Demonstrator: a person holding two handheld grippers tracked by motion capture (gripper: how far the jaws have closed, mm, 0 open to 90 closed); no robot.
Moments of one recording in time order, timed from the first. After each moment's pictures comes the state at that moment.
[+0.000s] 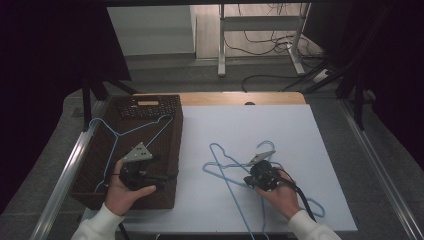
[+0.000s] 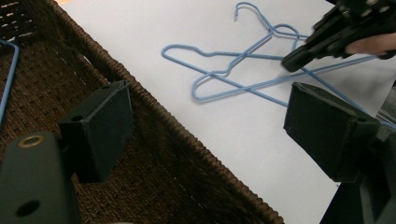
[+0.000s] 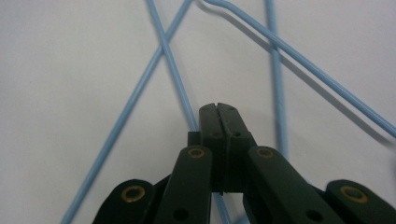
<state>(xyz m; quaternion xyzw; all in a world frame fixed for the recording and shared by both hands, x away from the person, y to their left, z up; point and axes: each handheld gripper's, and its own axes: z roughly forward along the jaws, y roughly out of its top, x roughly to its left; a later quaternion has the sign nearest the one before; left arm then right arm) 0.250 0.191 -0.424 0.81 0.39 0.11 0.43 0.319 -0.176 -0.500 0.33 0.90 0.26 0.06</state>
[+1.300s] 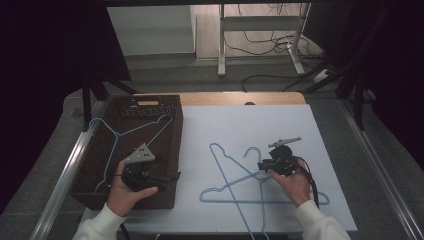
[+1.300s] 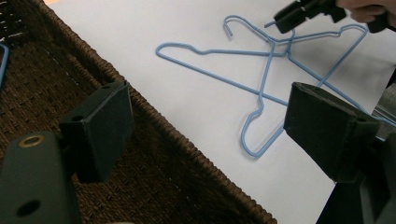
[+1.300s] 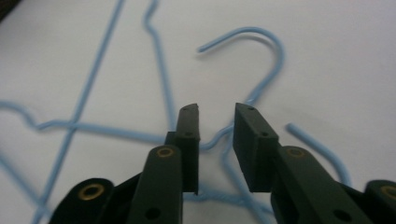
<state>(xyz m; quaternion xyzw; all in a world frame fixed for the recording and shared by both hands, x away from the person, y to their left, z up) 0.250 0.185 -0.426 0.81 0.38 0.11 0.43 0.354 -0.225 -0.484 0.46 0.83 0.30 0.09</state>
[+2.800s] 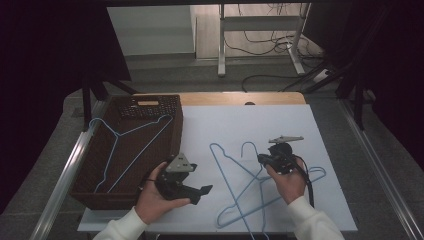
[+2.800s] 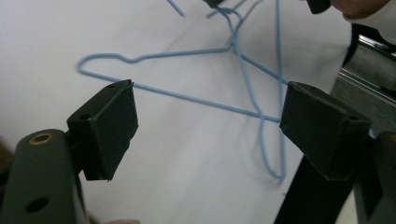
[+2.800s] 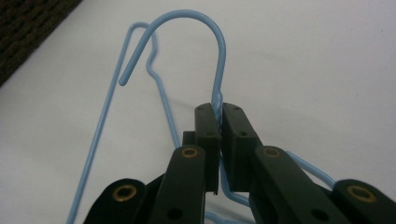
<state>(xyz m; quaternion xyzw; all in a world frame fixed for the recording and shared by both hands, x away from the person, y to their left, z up) 0.242 0.095 -0.424 0.86 0.31 0.07 0.40 0.346 -0.215 -0.467 0.48 0.80 0.35 0.12</state>
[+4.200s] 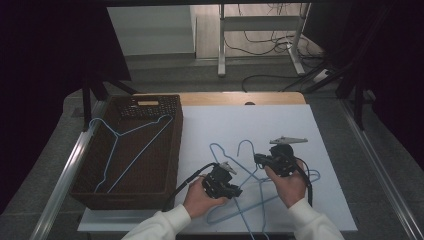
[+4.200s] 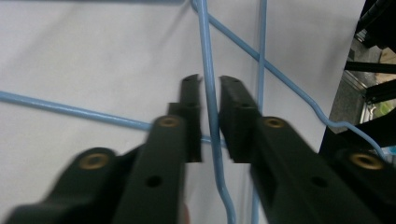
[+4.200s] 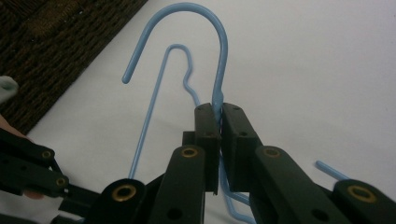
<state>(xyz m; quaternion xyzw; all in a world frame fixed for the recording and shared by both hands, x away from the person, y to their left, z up) 0.292 0.004 -0.502 0.89 0.31 -0.08 0.34 0.331 -0.211 -0.453 0.47 0.79 0.39 0.10</state>
